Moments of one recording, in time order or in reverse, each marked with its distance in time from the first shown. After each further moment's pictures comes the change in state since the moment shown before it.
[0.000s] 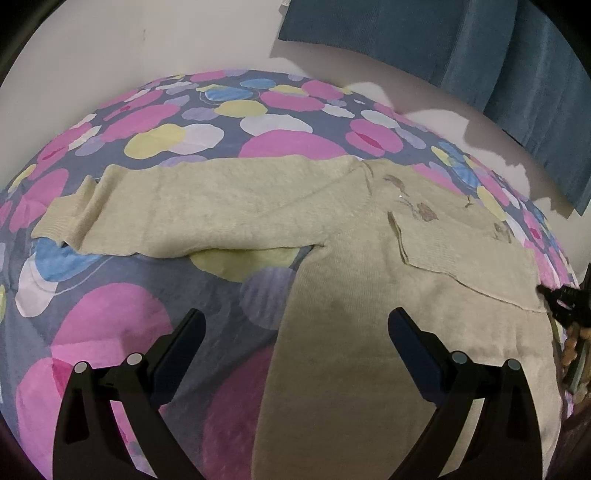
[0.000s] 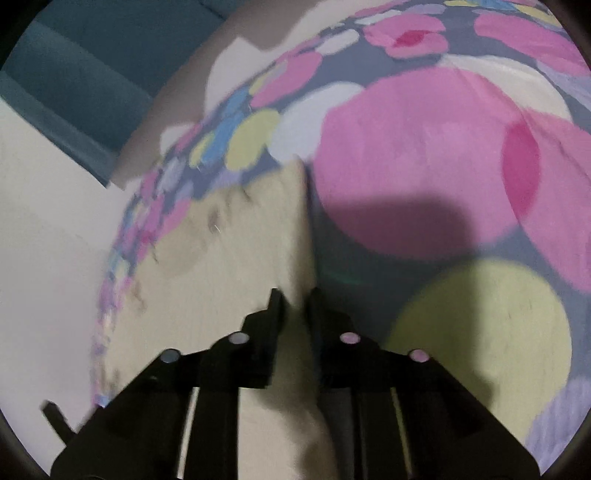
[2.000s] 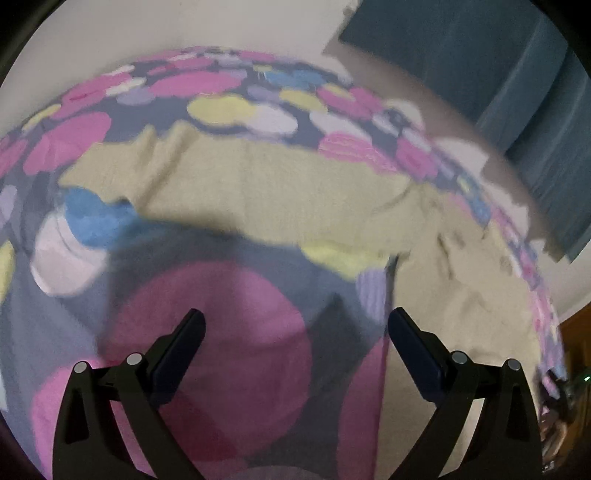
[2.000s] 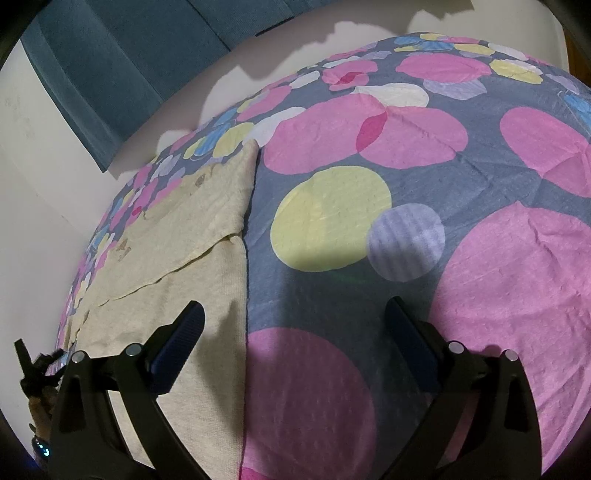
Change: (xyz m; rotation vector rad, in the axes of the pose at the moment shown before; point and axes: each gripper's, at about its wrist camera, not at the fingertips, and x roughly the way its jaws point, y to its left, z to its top) left arm -0.019 0.105 -0.001 -0.174 0.002 -0.079; right arm -0.106 -0.025 -0.102 -0.077 -0.133 -0.125
